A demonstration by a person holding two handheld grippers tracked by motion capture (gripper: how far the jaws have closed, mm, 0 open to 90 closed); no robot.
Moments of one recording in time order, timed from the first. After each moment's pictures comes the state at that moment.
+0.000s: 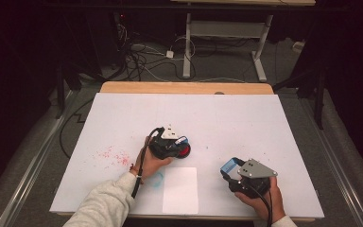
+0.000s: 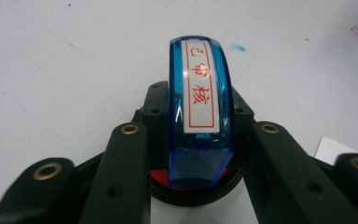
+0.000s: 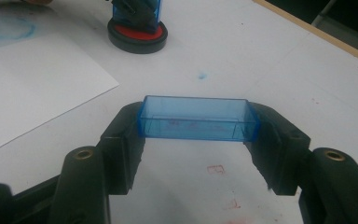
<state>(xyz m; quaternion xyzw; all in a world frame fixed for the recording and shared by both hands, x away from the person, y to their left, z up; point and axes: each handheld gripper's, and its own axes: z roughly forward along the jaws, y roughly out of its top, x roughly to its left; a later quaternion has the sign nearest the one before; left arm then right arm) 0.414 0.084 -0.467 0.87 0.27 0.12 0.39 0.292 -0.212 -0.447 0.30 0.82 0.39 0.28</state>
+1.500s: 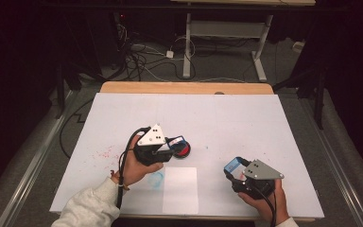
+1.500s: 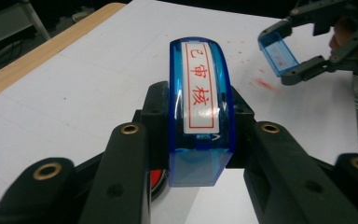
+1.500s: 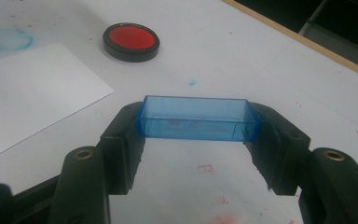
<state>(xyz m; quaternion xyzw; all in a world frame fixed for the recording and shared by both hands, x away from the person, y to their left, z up) 0.347 0.112 -0.387 0.85 0.17 0.13 0.48 0.286 -0.218 -0.440 0.31 0.81 0.40 0.29</state>
